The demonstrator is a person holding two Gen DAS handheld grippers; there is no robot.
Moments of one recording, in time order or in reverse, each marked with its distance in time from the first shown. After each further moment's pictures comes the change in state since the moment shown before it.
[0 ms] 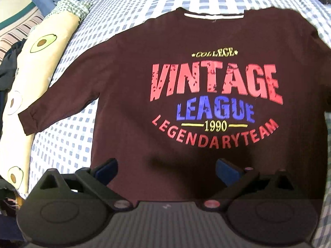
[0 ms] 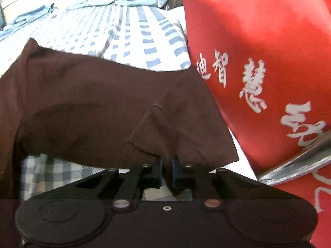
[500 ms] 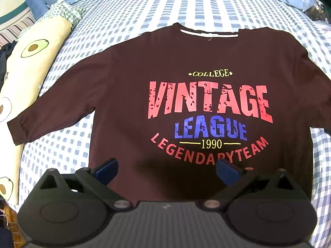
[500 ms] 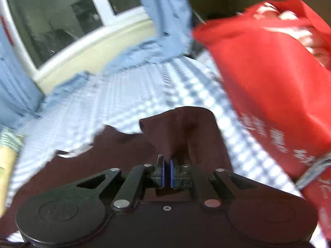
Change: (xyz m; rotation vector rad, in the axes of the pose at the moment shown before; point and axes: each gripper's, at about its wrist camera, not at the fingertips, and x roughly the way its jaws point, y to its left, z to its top) left arm -0.011 0.032 0.018 -0.010 -0.053 -0.099; right arm -0.135 0.027 0.065 0.259 -0.172 0.348
